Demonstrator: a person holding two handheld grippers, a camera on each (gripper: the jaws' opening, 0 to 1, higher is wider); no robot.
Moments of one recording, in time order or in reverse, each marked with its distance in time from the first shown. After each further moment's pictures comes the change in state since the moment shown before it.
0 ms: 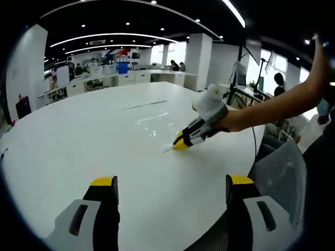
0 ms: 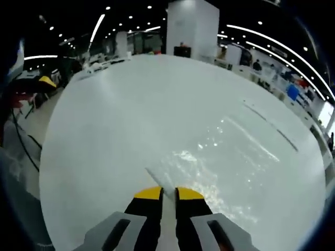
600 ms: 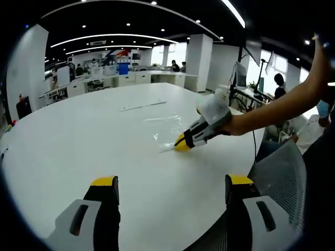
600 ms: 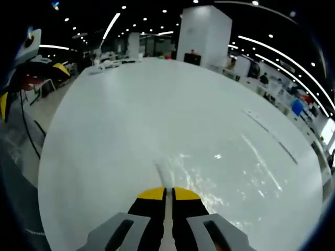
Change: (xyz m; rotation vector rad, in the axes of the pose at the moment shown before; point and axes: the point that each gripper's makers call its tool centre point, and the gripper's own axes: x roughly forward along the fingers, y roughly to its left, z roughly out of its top) left arm 0.000 -0.003 -0.009 -0.037 0.019 -0.020; right arm 0.009 -0.001 -0.014 -0.259 -0.022 -0.039
